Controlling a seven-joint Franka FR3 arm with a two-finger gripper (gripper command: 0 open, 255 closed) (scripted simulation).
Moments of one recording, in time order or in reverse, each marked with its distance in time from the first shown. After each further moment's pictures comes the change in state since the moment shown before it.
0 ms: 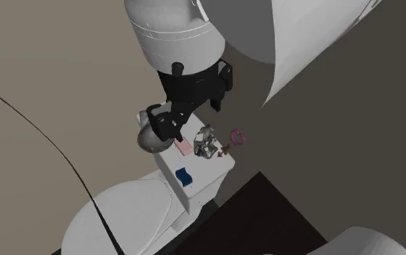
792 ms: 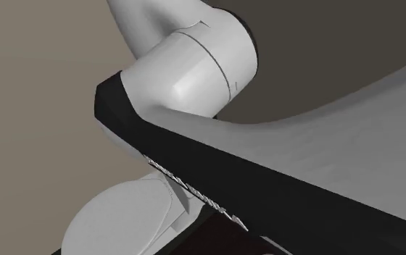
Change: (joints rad) arm -0.020 0.256 -0.035 -0.100 -0.131 0.218 -0.122
